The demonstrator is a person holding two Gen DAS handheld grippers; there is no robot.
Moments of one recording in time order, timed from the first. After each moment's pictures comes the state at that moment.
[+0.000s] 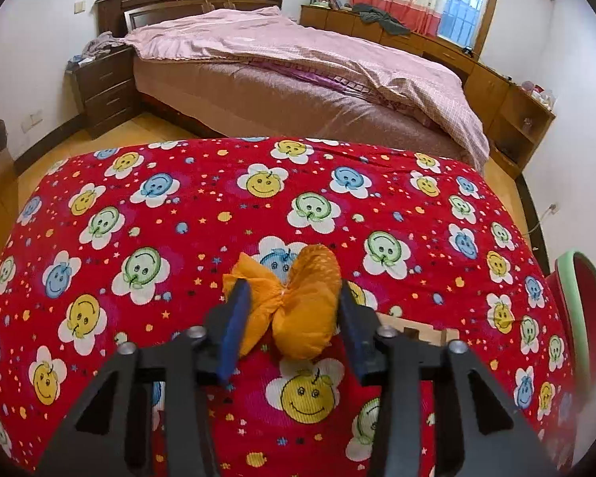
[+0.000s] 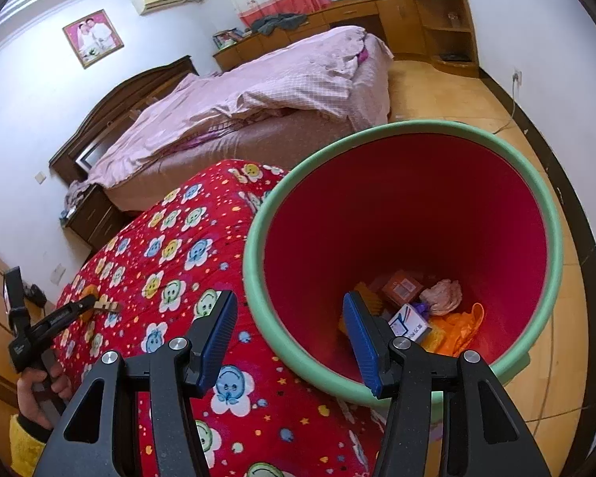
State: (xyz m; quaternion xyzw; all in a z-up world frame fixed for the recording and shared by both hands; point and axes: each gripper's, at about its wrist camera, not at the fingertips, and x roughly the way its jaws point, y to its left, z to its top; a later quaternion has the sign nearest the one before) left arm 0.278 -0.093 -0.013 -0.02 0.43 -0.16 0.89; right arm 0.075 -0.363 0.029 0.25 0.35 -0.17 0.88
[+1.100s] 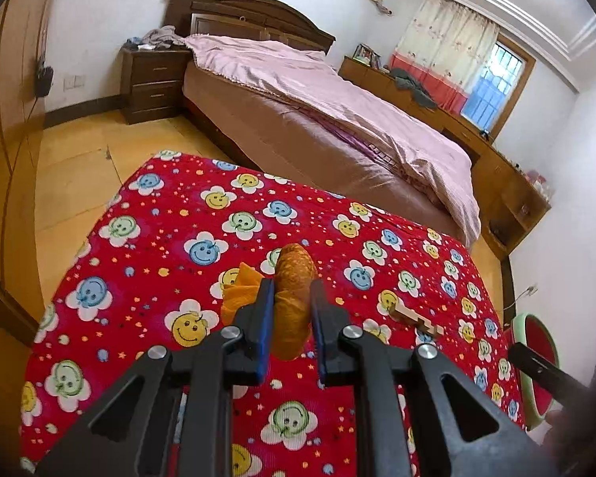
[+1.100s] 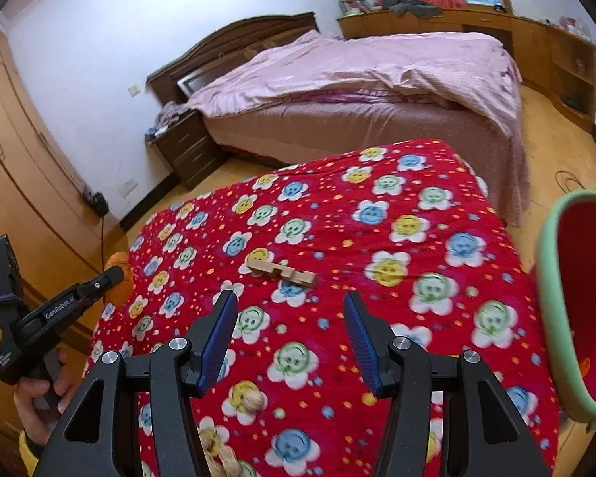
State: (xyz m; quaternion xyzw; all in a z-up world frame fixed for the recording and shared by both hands) left arm 0.224 0.038 0.033 -0.15 0.38 -0.12 0.91; right arm 0.191 -0.191 0.046 0.16 0.40 0.01 0.90
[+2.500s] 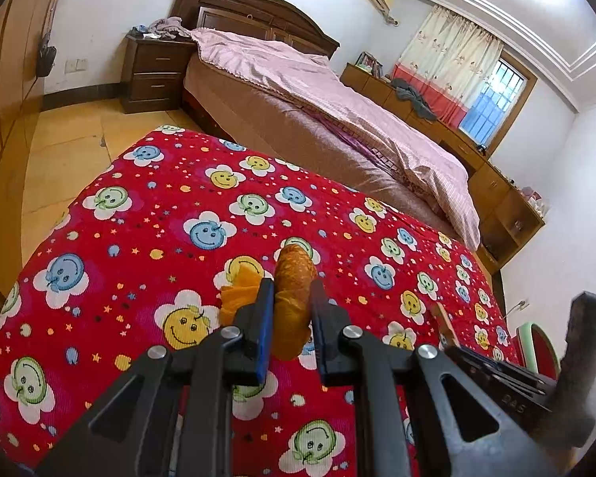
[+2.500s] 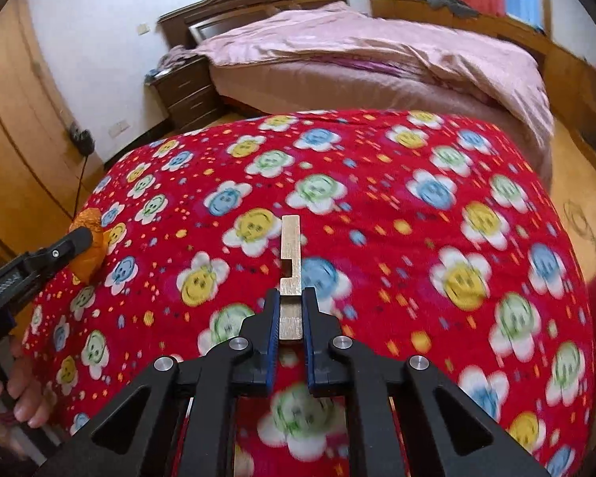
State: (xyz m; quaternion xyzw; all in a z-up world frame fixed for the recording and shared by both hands) left arm 0.237 0.046 -0.008 -0.18 0.37 -0.13 0.90; right arm 0.244 -0.159 -0.020 0.08 0.46 0.02 0.89
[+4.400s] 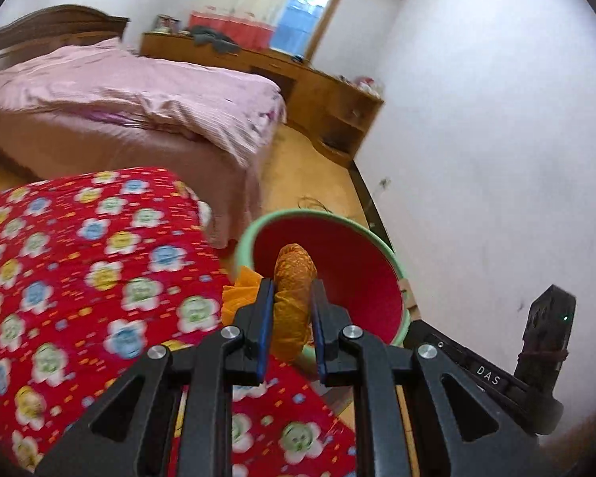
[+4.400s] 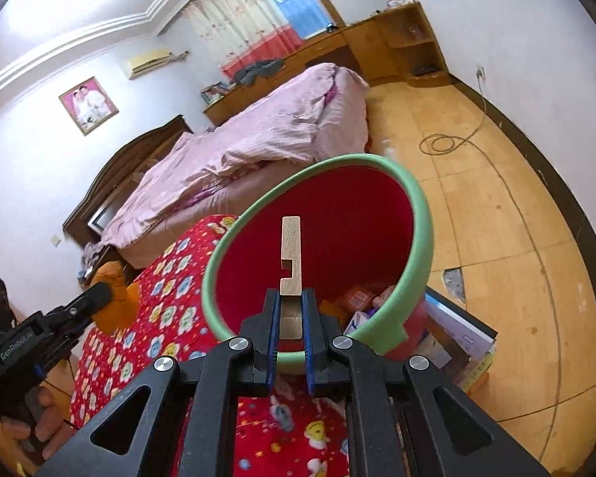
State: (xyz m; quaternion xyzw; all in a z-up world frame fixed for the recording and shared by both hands) left arm 0.095 -0.284 0.078 -0.03 0.36 -0.45 0.82; right arm -0.034 -0.410 0.035 0.32 0.26 -0.20 0.89
